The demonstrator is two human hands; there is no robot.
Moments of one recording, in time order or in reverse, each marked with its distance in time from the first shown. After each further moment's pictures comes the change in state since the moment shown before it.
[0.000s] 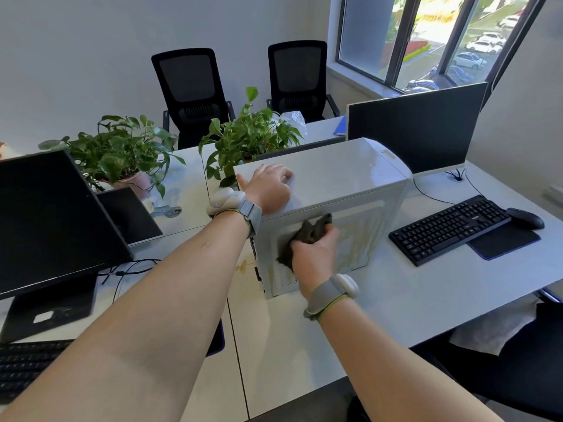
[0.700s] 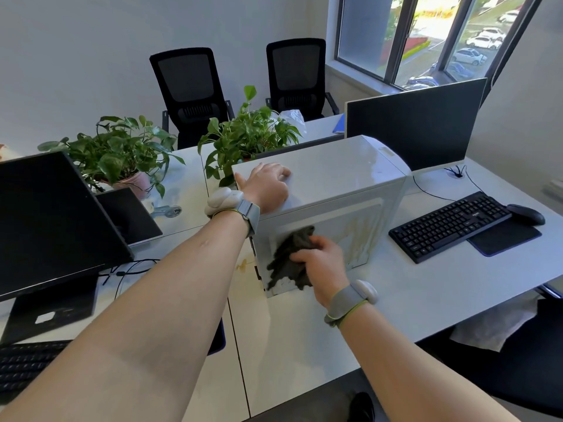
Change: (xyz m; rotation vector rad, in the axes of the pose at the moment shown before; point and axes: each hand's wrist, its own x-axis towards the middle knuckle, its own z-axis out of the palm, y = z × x) left_hand 0.000 0.000 0.001 -0.010 0.003 -0.017; right_hand 0.000 0.006 -0.029 0.028 -0.190 0.121
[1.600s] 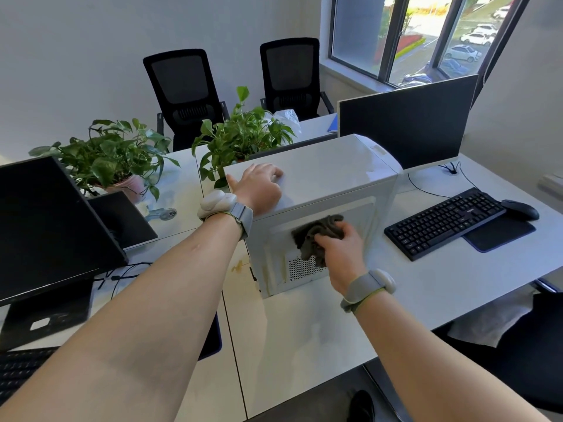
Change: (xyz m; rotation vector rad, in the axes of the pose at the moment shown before) left_hand -0.002 0.005 0.003 0.006 0.053 -0.009; right_hand 0.037 -0.006 -0.037 0.051 0.118 -0.140
